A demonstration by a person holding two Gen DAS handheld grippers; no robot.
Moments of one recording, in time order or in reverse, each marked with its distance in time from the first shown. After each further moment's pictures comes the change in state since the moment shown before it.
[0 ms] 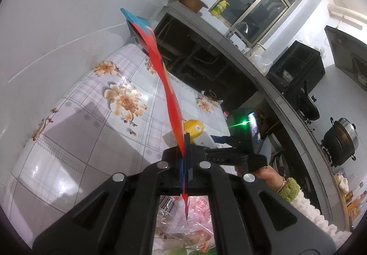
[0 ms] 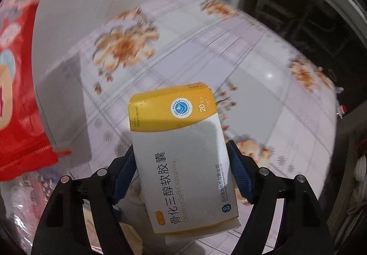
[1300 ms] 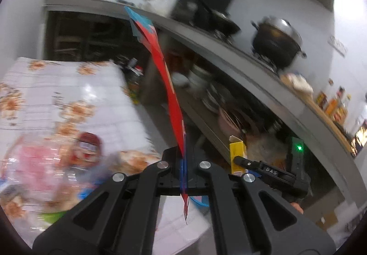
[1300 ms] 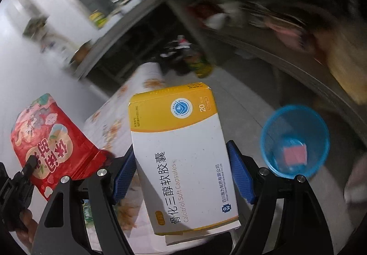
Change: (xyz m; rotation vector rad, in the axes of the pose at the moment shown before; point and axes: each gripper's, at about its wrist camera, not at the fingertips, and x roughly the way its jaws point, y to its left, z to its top) left arm 0.014 -0.256 -0.155 0.479 0.269 -0.356; right arm -0.233 -0.079 -0.467 1.239 -0.499 -0.136
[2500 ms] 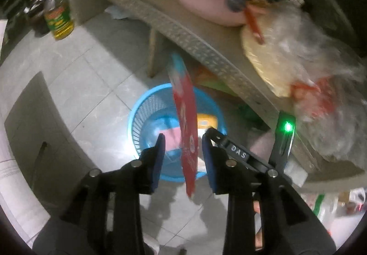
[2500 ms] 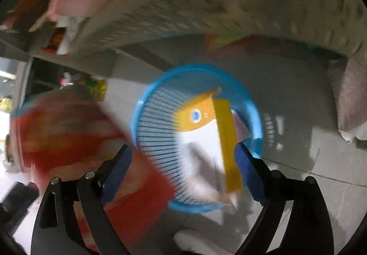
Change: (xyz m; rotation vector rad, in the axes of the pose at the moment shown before) left arm 0.409 -0.151 -0.128 0.253 0.726 -0.019; right arm 0.143 -0.313 -0.032 0.612 0.031 -0.311
